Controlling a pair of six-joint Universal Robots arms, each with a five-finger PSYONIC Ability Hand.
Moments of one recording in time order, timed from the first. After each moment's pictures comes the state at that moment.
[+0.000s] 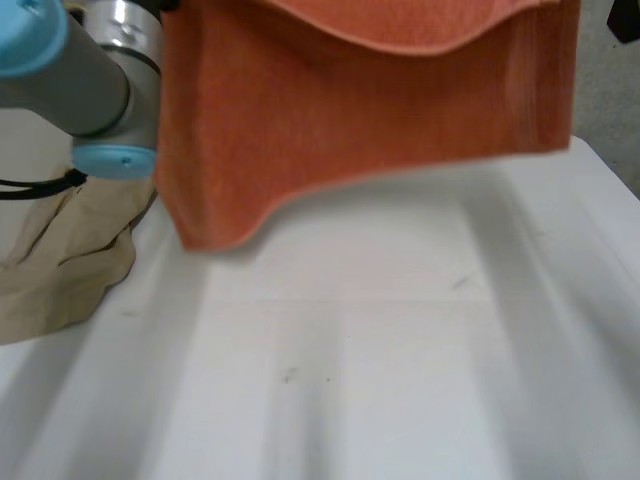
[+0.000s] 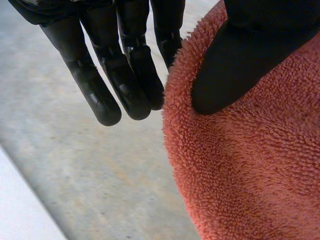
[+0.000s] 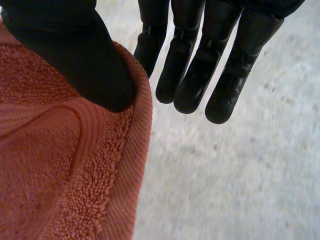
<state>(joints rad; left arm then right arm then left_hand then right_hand) 4.30 -2.25 -0.62 3.50 -1.63 3.73 1.81 -1.13 0.72 -0.10 1.49 3.23 1.13 1.19 1.19 1.20 0.97 0.98 1.17 1.18 1.19 0.98</state>
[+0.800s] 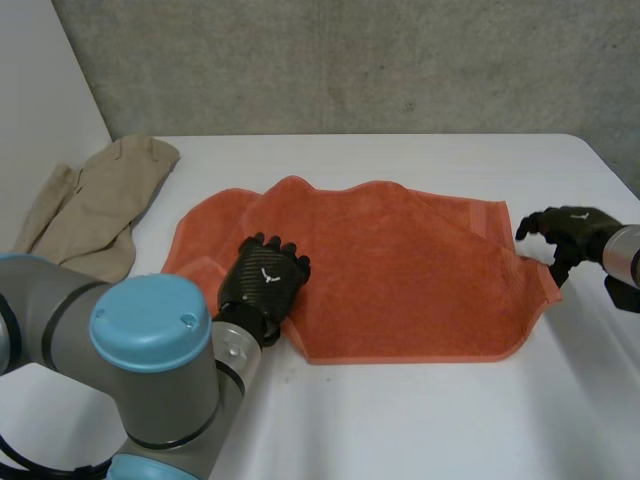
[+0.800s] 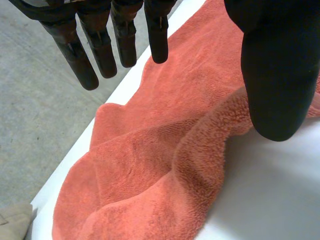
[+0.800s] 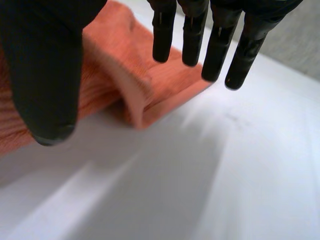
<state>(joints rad) 3.99 -2.02 -1.67 3.46 -1.74 3.69 1.54 -0.98 1.27 0.25 1.21 2.73 0.34 0.34 0.34 0.33 0.15 0.35 0.39 0.40 0.40 0.22</state>
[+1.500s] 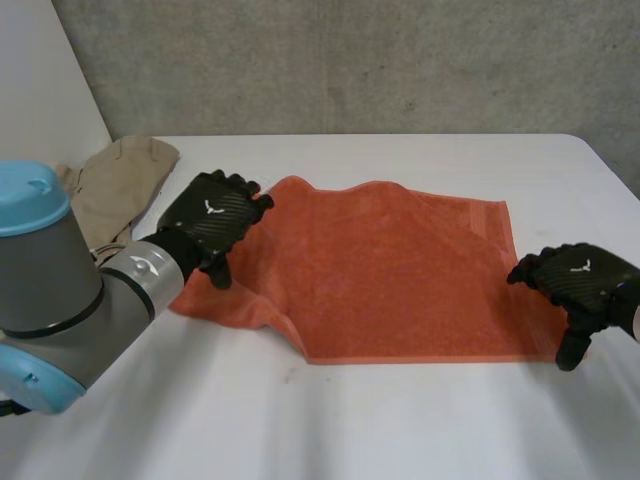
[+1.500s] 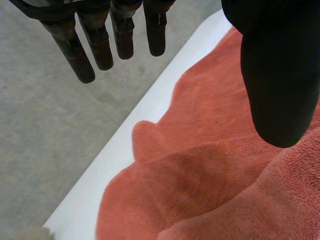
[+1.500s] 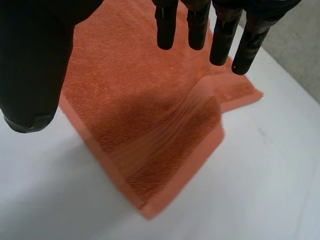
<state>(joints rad) 4.32 -1.88 -1.61 3.28 -1.30 3.70 1.48 -1.40 1.79 0.26 1.08 2.33 0.27 0.26 0.26 0.26 0.07 0.20 0.22 0.21 0.23 0.07</state>
